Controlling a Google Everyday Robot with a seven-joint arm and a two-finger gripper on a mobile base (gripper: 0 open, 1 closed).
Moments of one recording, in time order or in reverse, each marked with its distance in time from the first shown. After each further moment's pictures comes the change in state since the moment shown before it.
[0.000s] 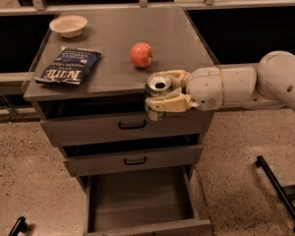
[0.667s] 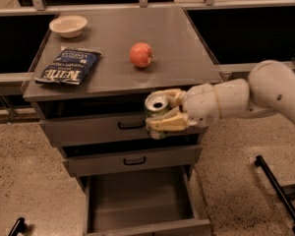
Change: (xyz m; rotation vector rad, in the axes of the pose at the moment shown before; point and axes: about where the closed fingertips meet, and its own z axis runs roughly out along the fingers) arm 0.037 0.035 0.008 -0.117 0.085 0.043
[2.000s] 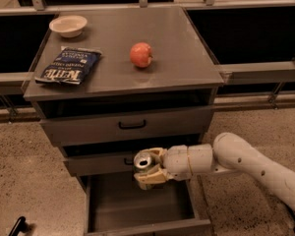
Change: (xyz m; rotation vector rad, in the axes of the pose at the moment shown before) arm 0.172 0.046 0.093 0.021 0.006 0.138
